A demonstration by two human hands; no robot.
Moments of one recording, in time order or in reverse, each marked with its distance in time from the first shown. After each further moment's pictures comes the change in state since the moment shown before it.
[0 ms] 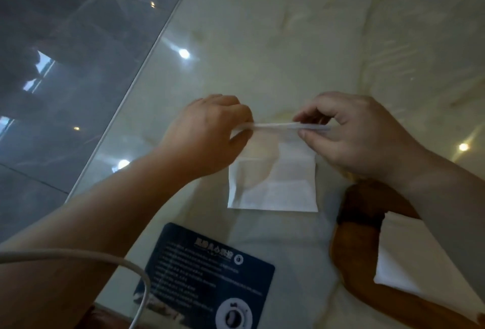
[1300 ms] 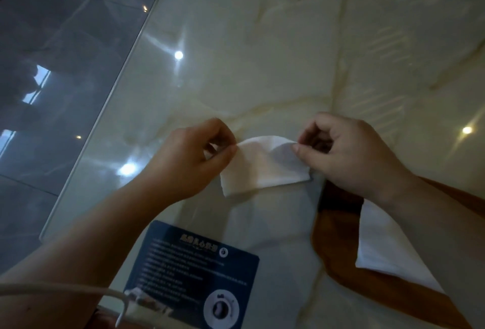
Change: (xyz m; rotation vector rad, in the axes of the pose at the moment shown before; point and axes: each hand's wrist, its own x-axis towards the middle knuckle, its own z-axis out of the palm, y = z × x) left_hand -0.026 0.028 0.006 -0.341 -0.107 -0.298; right_hand -0.047 0.007 0.007 0.194 0.033 0.375
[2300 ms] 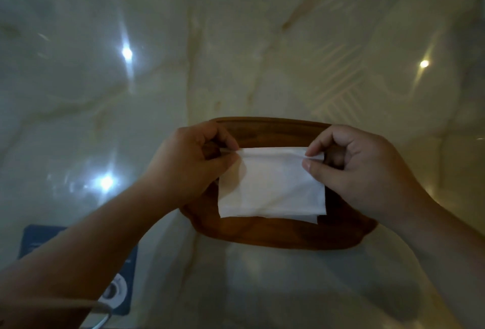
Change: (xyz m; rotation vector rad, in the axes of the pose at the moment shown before) left_hand 0.001 0.145 0.138 -0.175 -0.183 -0.089; right_hand -0.160 0.129 -0.092 0.266 0.172 0.214
